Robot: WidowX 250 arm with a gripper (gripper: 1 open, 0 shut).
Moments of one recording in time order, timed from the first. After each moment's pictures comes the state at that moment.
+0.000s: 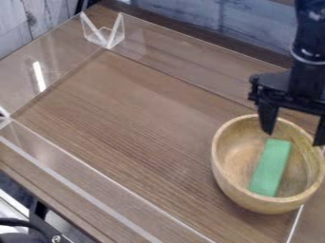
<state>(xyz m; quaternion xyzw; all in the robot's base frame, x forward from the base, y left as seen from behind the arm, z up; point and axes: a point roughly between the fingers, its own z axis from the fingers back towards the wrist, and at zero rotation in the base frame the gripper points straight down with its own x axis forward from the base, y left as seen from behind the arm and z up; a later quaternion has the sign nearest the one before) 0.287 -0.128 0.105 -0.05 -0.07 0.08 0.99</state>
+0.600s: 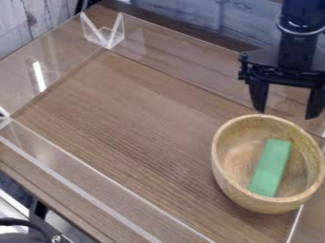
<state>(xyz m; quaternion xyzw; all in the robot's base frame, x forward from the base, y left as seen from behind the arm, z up) 0.298 -0.111 0.119 -0.06 -0.09 0.13 0.99</state>
